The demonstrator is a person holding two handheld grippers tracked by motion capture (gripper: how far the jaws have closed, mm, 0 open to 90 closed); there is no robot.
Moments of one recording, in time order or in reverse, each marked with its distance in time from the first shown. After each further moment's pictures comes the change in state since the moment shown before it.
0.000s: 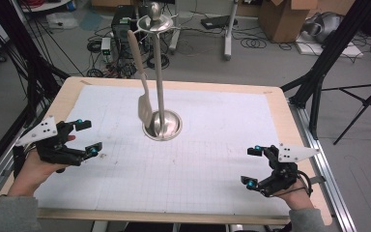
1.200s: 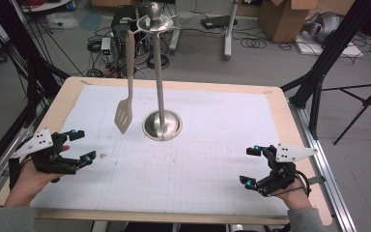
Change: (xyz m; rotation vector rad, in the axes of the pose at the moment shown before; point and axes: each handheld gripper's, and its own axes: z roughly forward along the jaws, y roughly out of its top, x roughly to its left) left arm 0.003 -0.037 -0.018 0.029 0.060 -0.023; right arm -0.001 -0.001 0.003 0.012 -0.014 0.000
